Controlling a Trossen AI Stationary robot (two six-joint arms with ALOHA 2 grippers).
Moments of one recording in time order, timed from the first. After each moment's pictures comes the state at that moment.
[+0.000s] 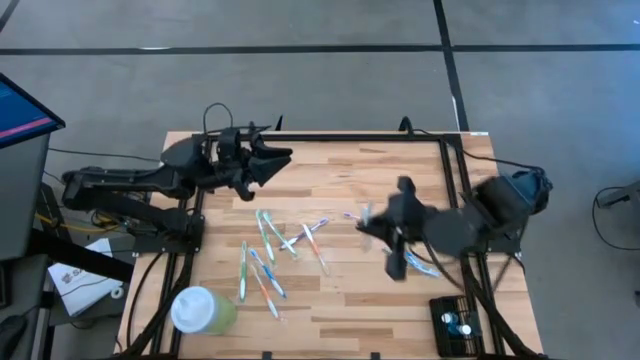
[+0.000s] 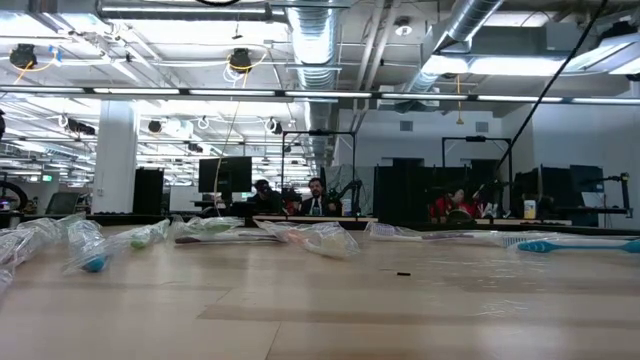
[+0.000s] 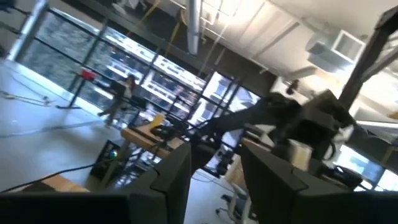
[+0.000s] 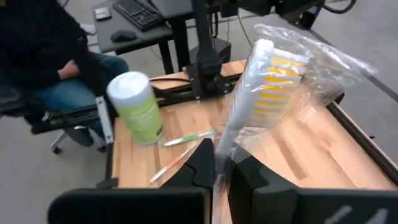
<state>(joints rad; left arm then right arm) 0.01 1.07 0.99 0.42 -0.15 -0.49 0.57 1.69 2.28 -1.21 0.65 0.50</state>
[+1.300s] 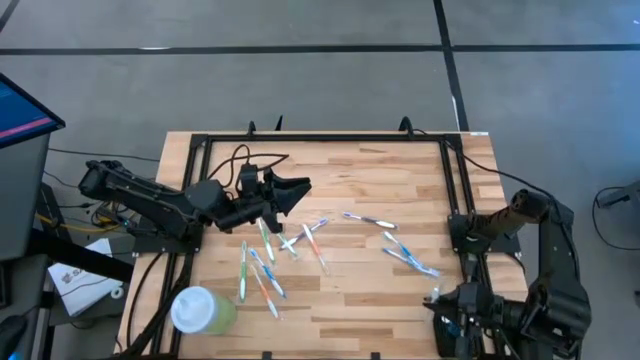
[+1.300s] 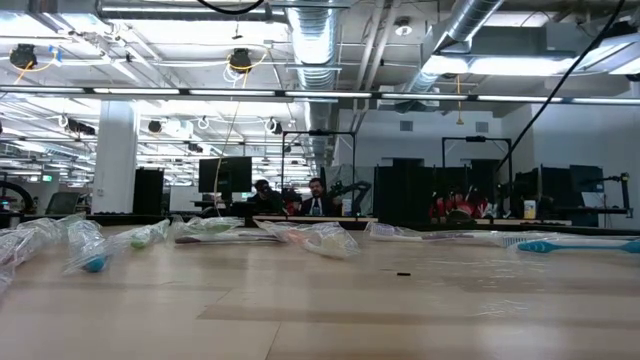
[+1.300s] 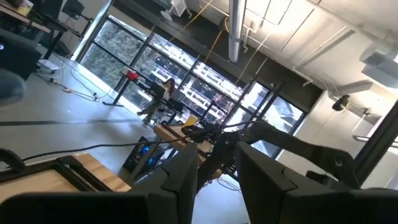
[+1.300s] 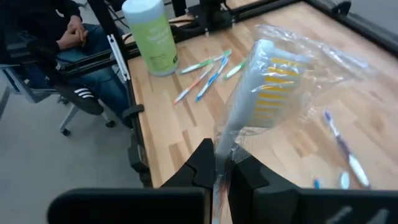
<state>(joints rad) -0.27 1.26 0.99 0.59 -0.60 -0.45 1.21 1.69 1.90 -1.56 1.00 1.52</state>
